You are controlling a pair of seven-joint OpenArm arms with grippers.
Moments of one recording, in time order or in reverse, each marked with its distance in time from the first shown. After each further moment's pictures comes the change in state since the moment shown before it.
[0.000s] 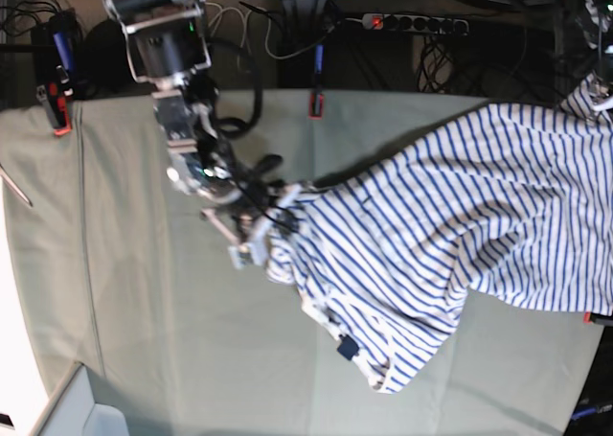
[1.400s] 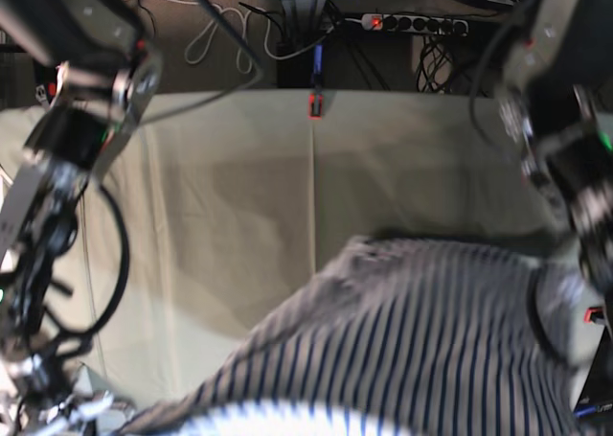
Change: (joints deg) left arm -67.0 -12.7 29.9 -5.9 15.9 0.0 24.0; right arm 24.7 6.7 25.5 32.6 2.2 9.3 -18.5
